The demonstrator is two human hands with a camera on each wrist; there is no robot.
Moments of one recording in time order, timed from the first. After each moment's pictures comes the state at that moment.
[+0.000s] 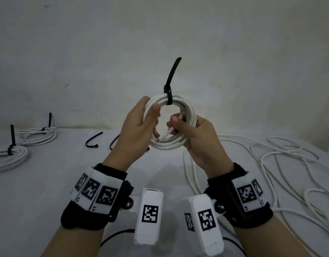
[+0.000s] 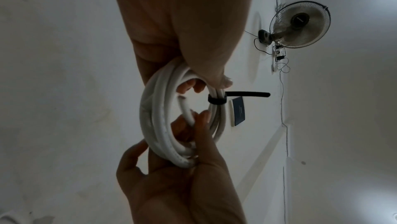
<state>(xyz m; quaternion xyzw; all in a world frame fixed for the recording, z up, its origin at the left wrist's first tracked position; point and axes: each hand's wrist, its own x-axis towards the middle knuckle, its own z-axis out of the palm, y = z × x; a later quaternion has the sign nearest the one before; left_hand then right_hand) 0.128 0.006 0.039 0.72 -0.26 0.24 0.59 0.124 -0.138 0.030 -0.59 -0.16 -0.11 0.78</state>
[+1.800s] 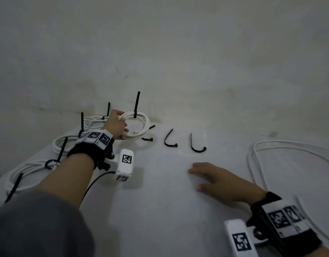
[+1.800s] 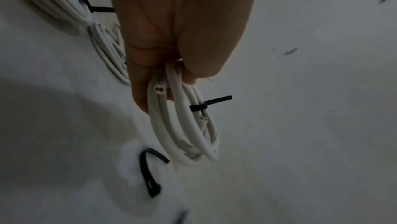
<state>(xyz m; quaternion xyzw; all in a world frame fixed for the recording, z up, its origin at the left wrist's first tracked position) 0.268 0.231 -0.028 0.80 0.13 0.13 0.57 0.182 -0.090 -0.075 -0.93 -0.26 0.11 0.25</state>
